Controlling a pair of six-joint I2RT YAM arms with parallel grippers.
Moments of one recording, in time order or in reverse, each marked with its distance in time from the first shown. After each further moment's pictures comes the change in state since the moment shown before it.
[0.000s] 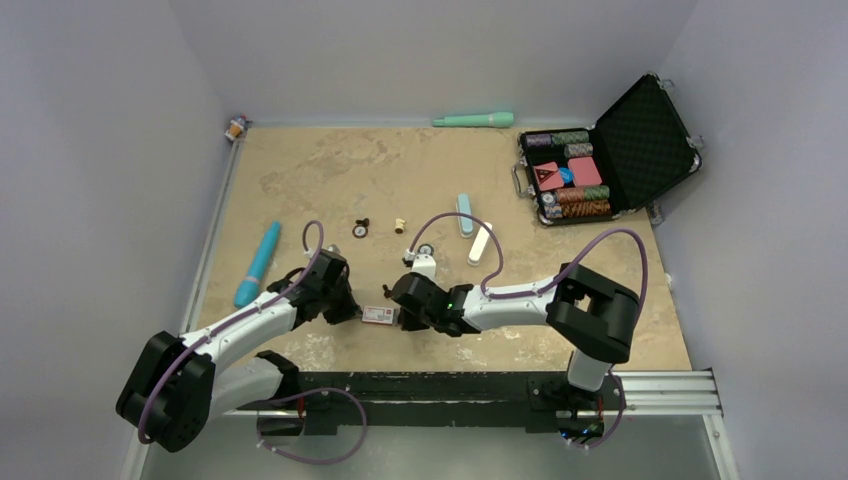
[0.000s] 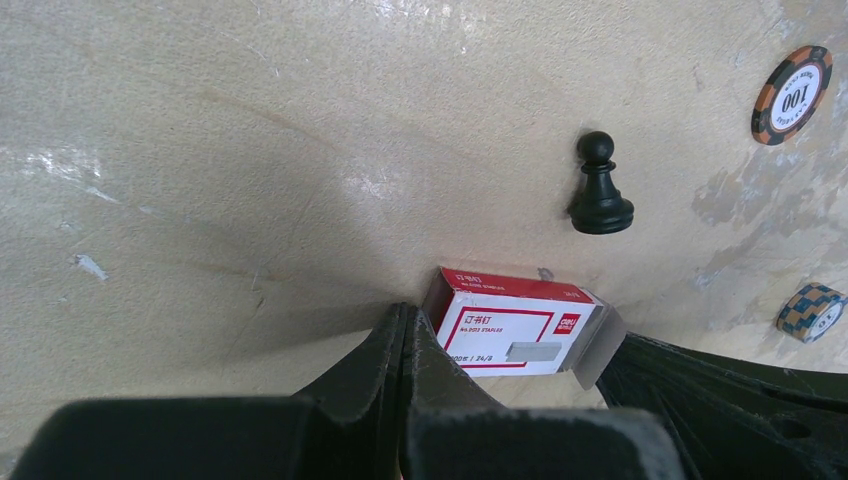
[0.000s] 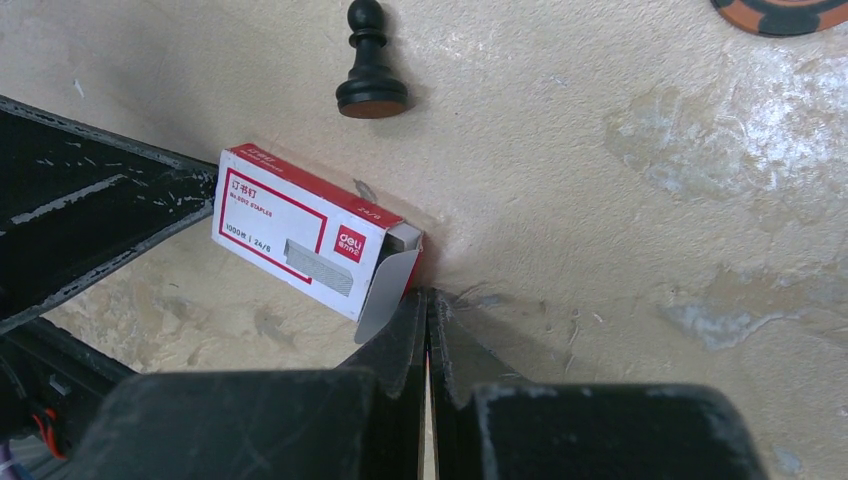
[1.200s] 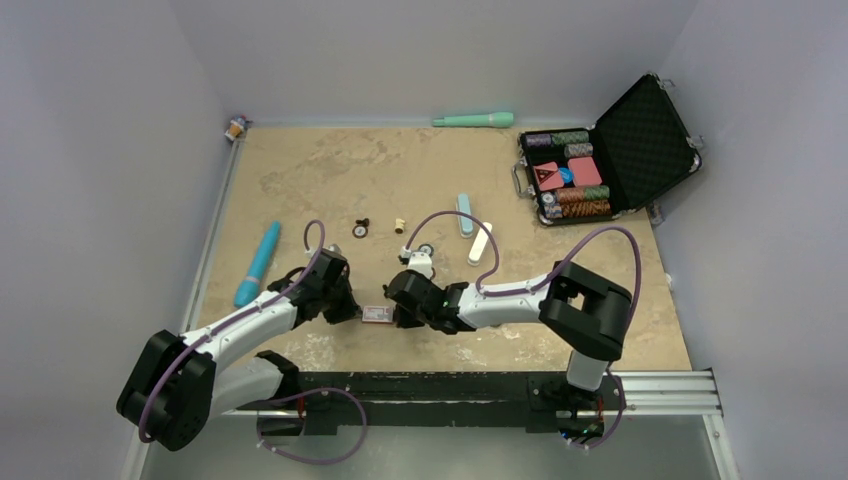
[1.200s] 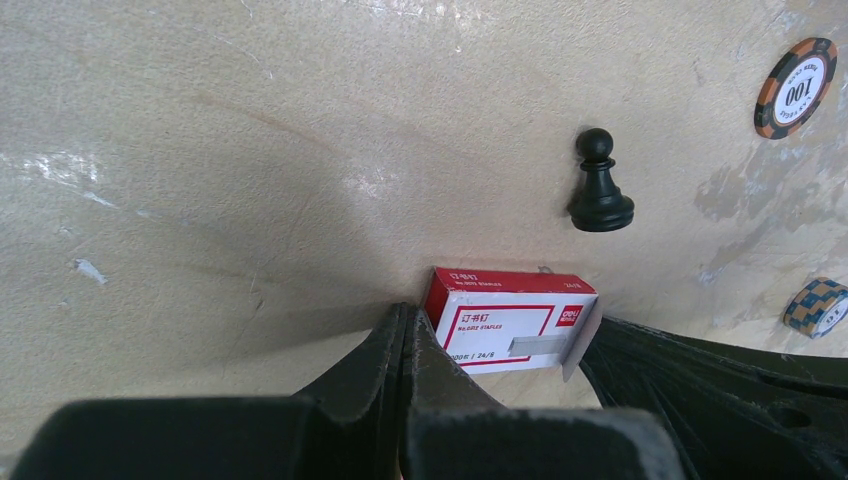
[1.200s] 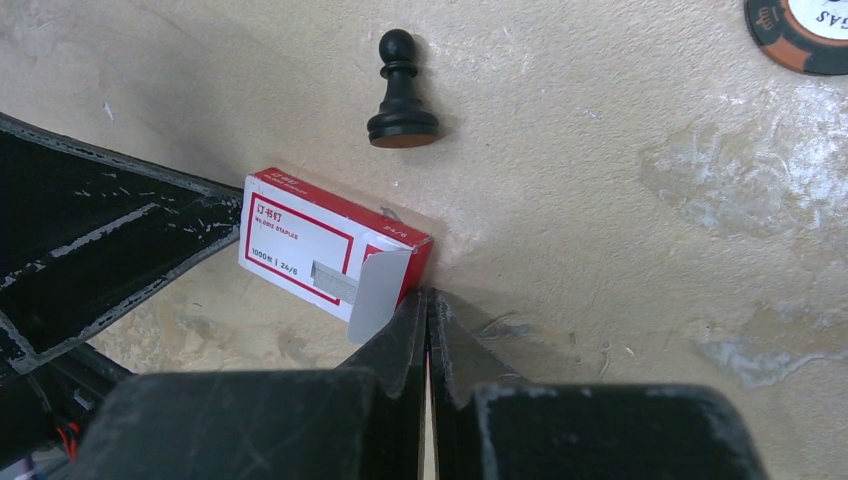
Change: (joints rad) left arm 0.000 0.007 0.005 -0.001 0.004 0.019; right arm -0.002 0.035 0.032 0.029 -0.013 0.005
